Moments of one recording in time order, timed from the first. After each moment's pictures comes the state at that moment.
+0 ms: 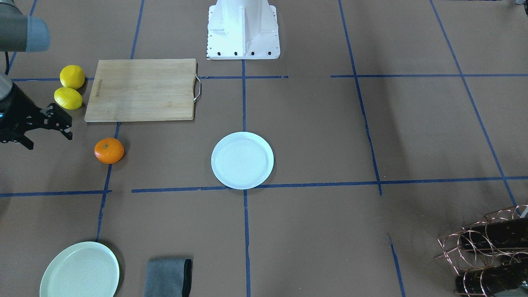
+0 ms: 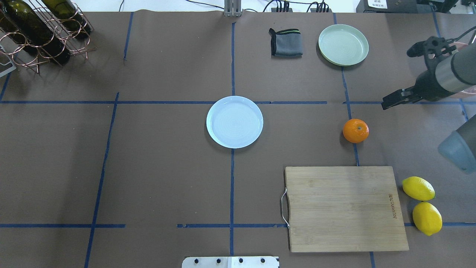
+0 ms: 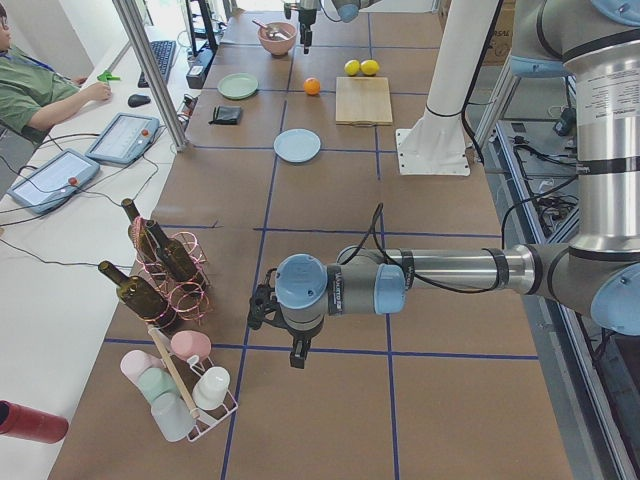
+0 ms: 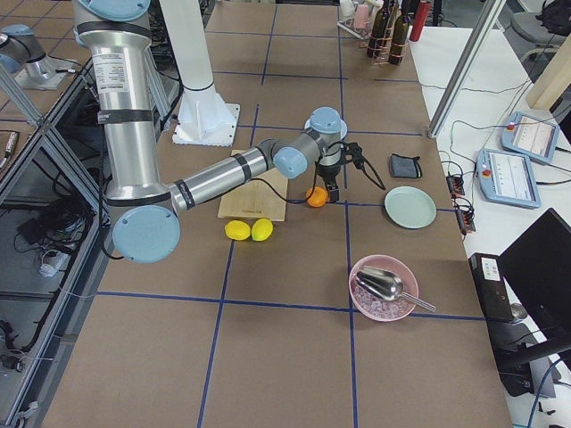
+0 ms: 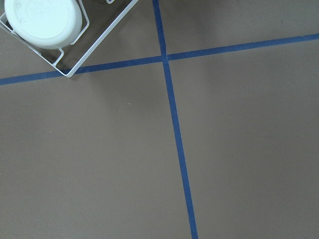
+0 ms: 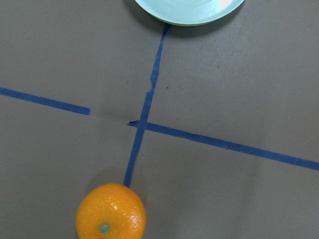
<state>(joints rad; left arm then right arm) -1.64 -1.42 -1.71 -1.56 -2.45 0.22 0.97 -1.46 1.87 -1.32 2.10 0.64</state>
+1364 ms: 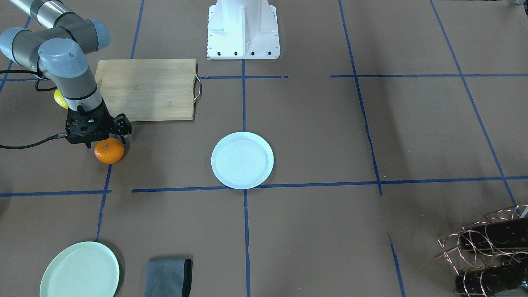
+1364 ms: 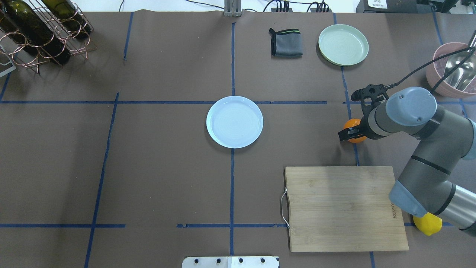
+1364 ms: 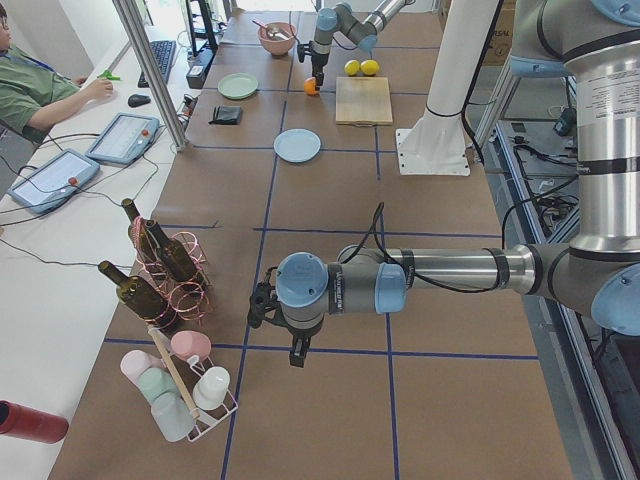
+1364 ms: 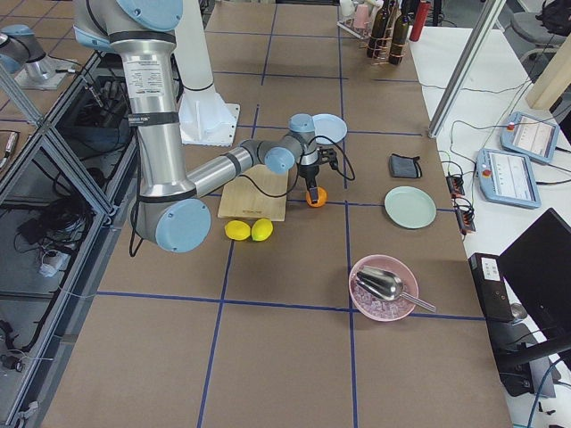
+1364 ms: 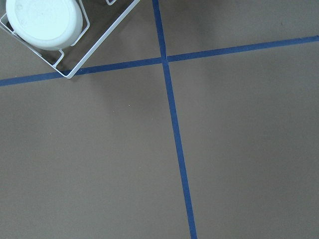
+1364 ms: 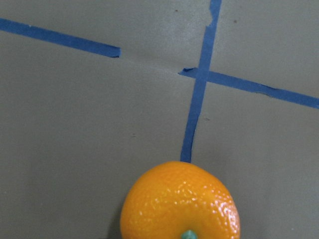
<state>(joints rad) -1.64 -1.42 -1.72 -1.57 -2.45 0.23 0.69 -1.42 1.80 -1.32 1.81 0.83</state>
